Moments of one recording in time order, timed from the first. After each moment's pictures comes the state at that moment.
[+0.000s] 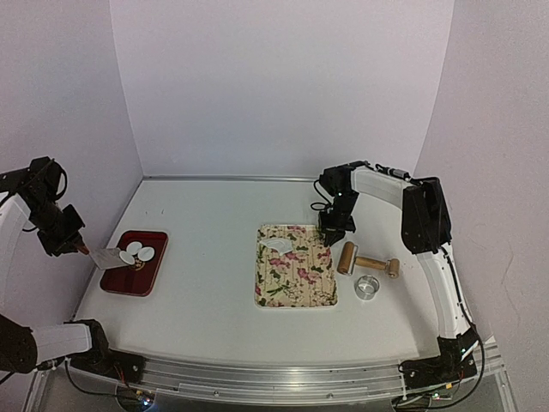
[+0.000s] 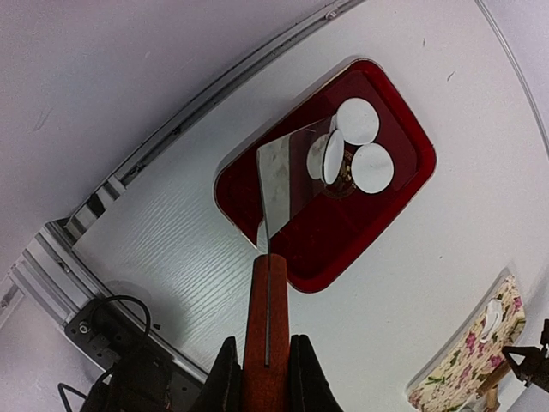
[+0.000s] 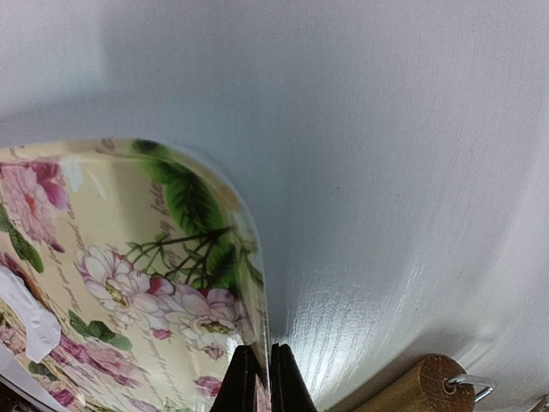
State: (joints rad) left arm 0.18 1.00 1.21 -1.38 -0.02 -0.65; right arm 0.46 2.48 2.15 -1.21 -0.16 0.45
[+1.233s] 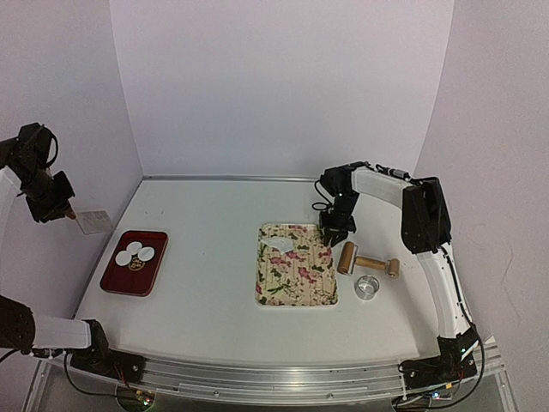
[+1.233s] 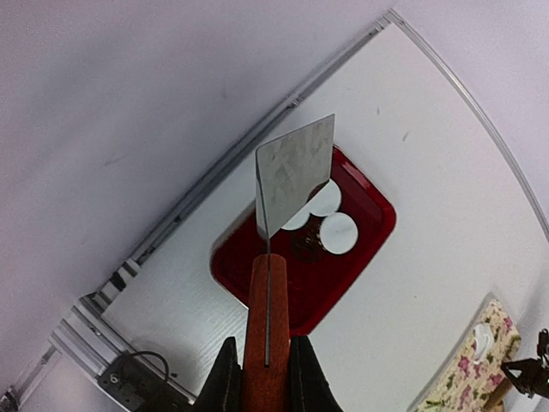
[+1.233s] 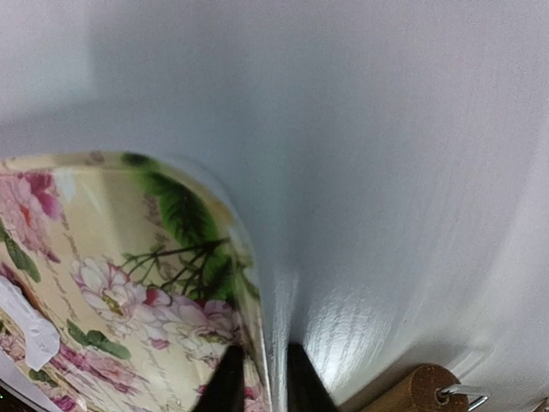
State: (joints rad) left arm 0.18 1.11 1.50 -1.39 -0.12 -0.54; right arm 0.46 2.48 2.15 -1.21 -0.16 0.46
